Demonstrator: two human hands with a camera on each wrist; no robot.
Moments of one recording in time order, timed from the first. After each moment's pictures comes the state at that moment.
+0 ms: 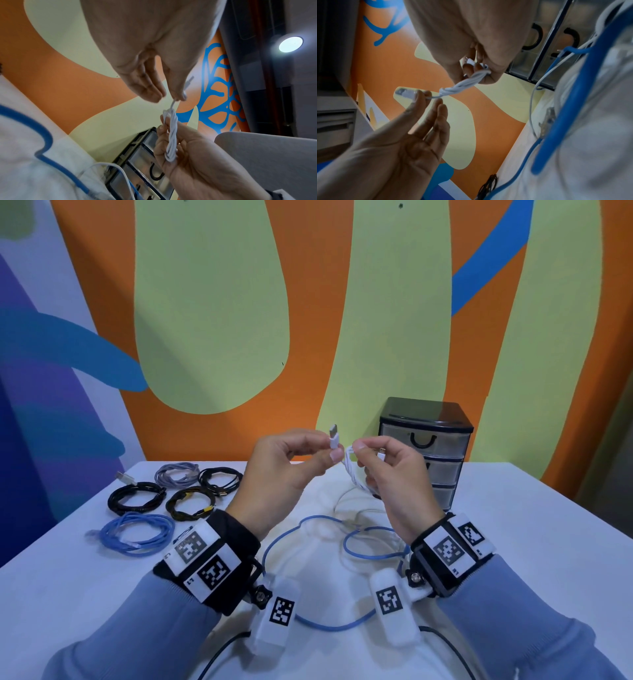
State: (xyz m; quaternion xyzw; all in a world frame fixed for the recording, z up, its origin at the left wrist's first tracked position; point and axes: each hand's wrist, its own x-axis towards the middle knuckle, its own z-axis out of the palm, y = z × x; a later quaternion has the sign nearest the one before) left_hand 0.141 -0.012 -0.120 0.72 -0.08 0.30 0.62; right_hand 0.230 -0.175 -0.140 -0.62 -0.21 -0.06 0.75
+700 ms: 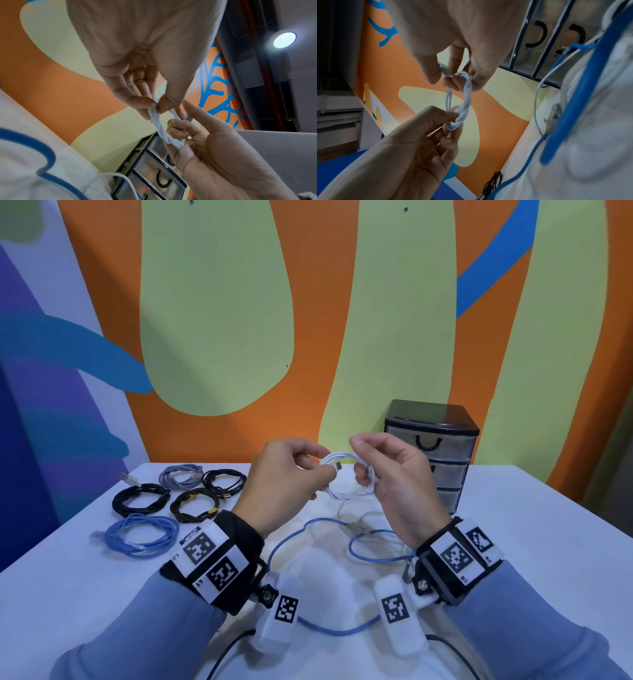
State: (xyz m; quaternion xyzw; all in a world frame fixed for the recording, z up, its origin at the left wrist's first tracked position) left_hand 0.139 -0.008 -0.116 0.80 0.03 0.25 0.54; right_hand 0.215 -0.170 -0.131 -0.54 -0.27 0.00 0.80
